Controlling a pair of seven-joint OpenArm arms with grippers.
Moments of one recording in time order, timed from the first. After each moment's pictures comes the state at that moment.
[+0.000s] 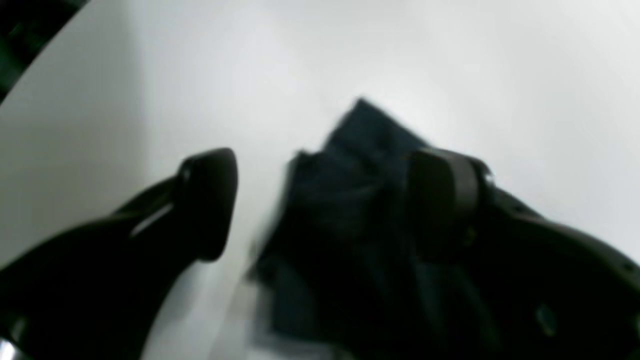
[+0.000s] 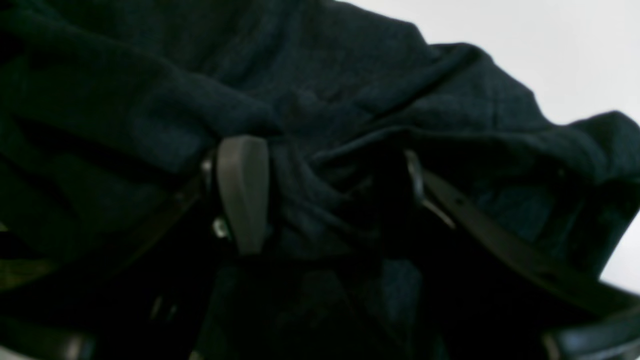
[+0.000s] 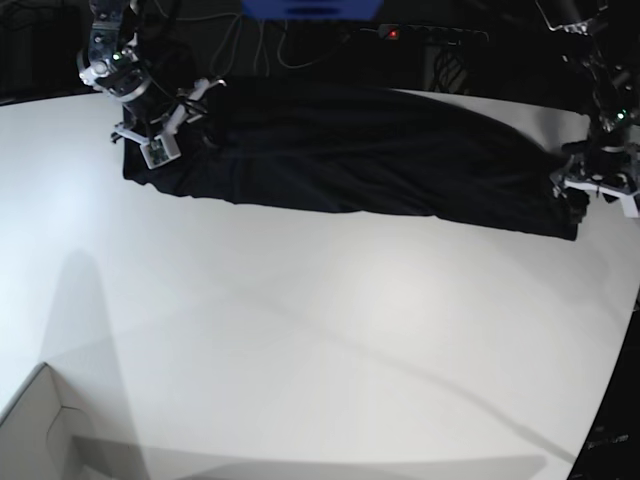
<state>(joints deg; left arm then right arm) 10.9 -14.9 -34.1 80.9 -25.5 -15.5 24.0 -26.4 2.1 17.0 97.0 -0.9 39.9 -21.1</state>
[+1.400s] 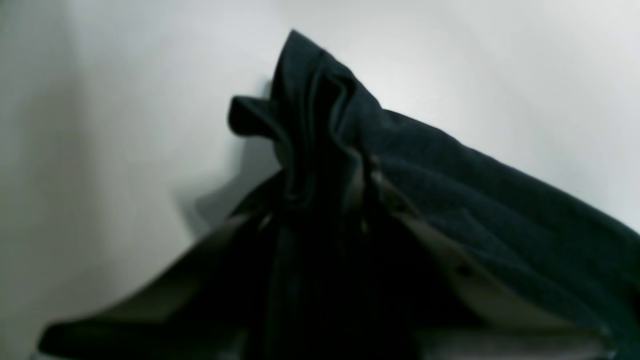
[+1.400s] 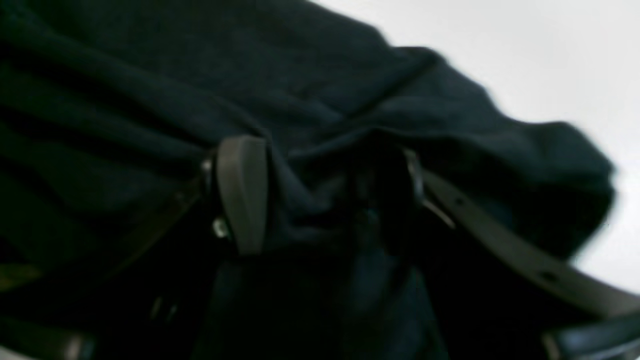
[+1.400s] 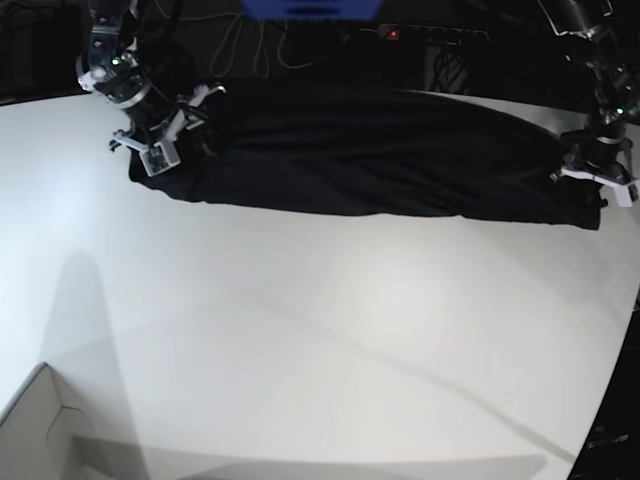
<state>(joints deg) 10.0 -17.2 -34.3 70.6 -25.4 -21.2 18.8 -25.5 2.0 17.0 99.1 -1.4 39.9 -21.9</state>
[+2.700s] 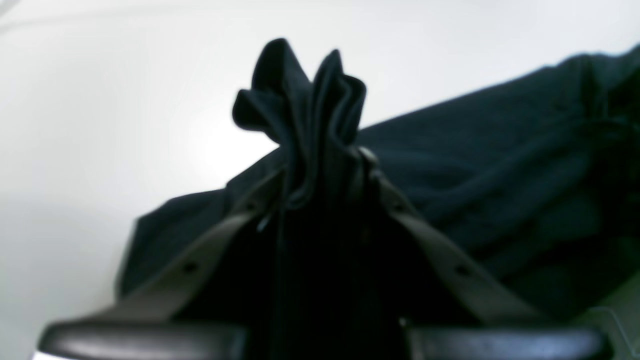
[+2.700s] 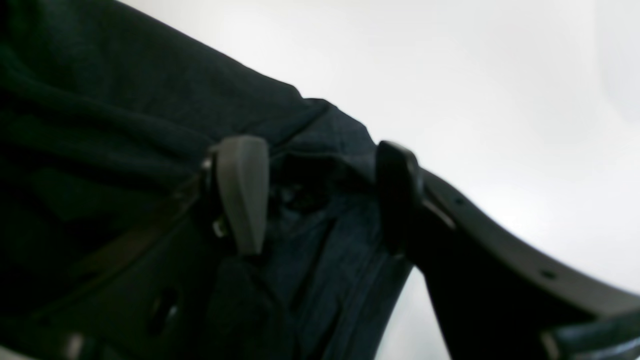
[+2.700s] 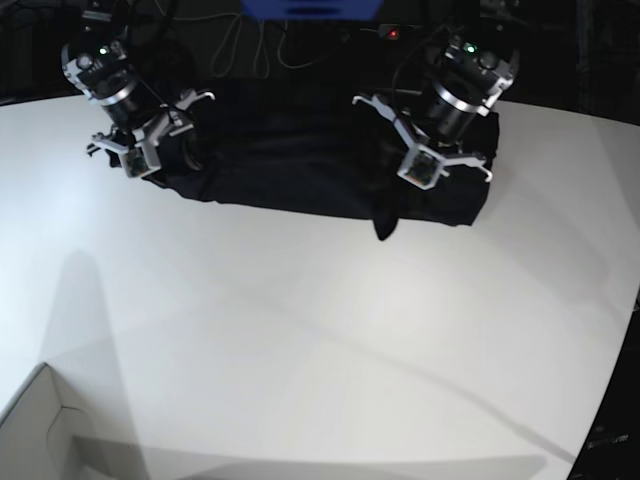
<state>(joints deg) 27.4 -6.4 6.1 113.1 4.5 -20.6 19.2 -27.9 -0.9 21.3 108.3 -1.4 39.9 -21.8</state>
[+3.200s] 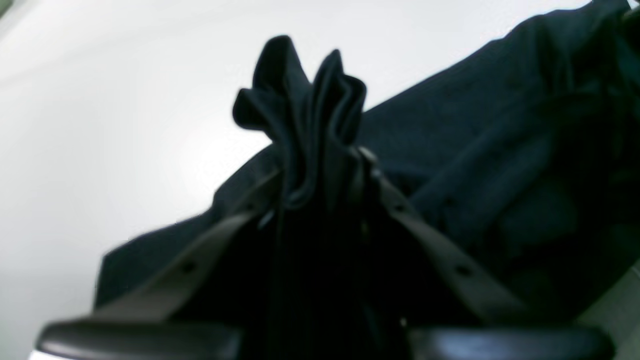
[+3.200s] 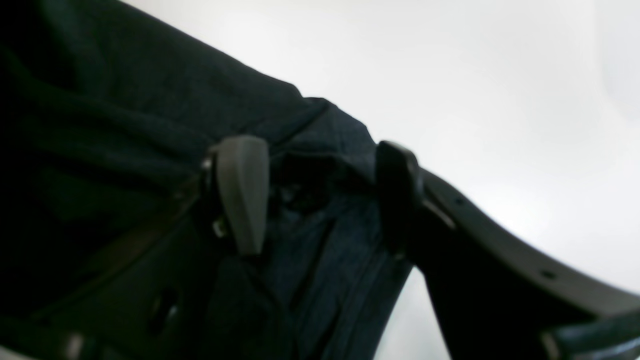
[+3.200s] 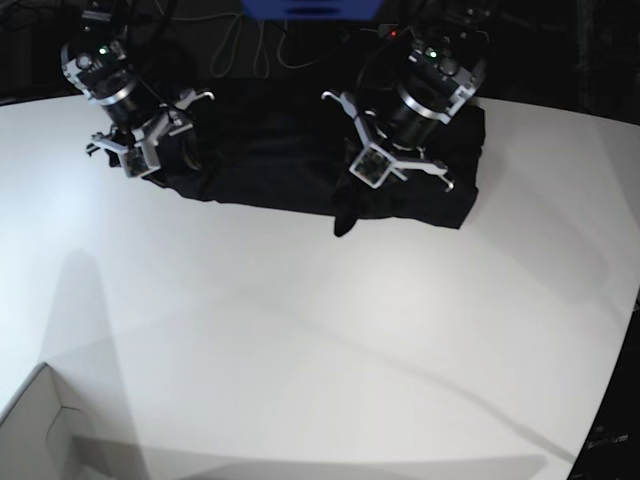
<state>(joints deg) 24.3 -5.4 13.0 108.1 12.7 -20.6 18.8 -27.8 -0.8 21.3 108.3 -1.4 39.9 -21.8</state>
